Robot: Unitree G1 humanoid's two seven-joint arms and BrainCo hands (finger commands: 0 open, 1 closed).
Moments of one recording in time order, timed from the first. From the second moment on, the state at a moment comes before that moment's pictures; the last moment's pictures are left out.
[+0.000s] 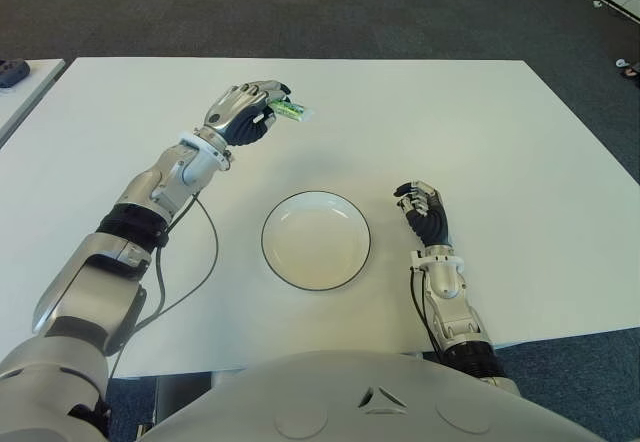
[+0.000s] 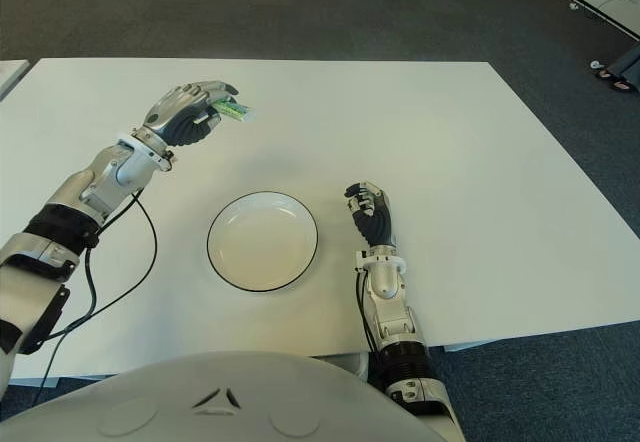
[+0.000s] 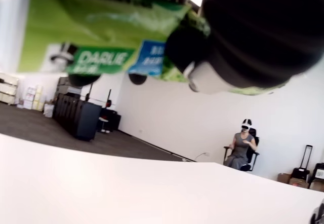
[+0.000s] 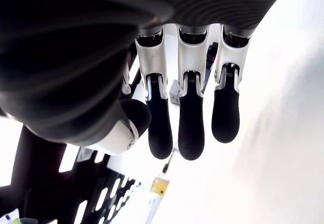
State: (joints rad) left arm -0.50 0.55 -0.36 0.53 0.61 -0.53 0.22; right arm 0.09 -0.12 0.04 0.32 -0.29 -0.39 -0.23
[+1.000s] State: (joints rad) left arm -0.35 0.54 -0.47 0.22 0.65 -0.74 -0.09; right arm 0.08 -0.12 0.04 0.31 -0.29 -0.37 -0.23
